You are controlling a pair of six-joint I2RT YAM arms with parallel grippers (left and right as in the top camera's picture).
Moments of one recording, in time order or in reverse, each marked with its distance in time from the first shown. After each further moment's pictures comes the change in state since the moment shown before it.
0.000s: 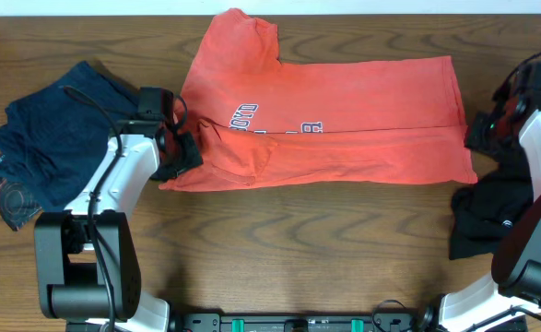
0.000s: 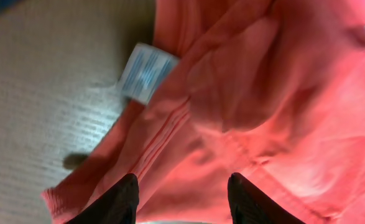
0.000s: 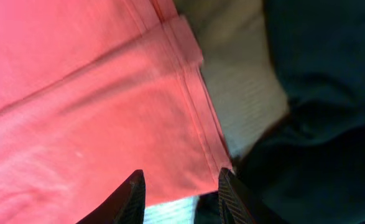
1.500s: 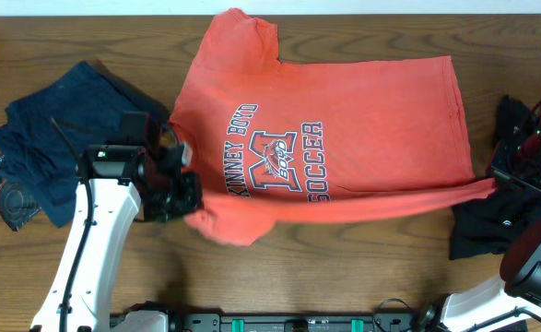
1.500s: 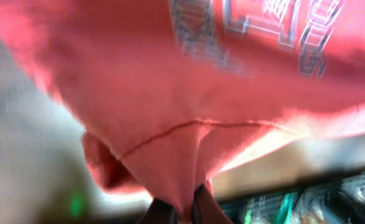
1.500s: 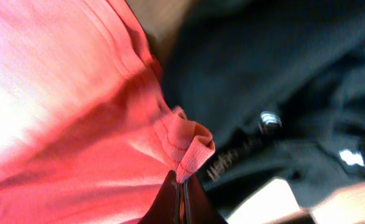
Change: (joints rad) left arm -0.019 -0.371 0.006 -0.488 0.281 0.212; right arm -0.140 0.001 0.080 -0.351 0.036 0.004
